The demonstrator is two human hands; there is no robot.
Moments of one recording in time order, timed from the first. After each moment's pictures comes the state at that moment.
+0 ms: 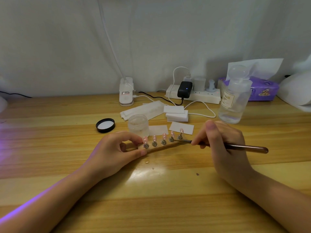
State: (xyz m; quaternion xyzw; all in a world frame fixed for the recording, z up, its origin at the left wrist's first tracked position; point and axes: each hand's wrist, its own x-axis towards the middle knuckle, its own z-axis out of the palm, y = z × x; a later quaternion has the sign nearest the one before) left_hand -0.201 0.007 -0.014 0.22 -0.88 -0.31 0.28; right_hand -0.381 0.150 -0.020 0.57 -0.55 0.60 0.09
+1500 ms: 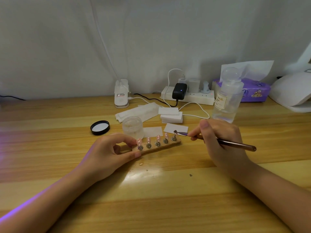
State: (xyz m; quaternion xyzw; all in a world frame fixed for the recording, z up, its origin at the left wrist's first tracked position) left_hand -0.200 0.008 -0.014 0.21 -0.89 -0.29 0.28; right_hand -0.405 0.152 -0.018 0.60 -0.57 0.55 0.13
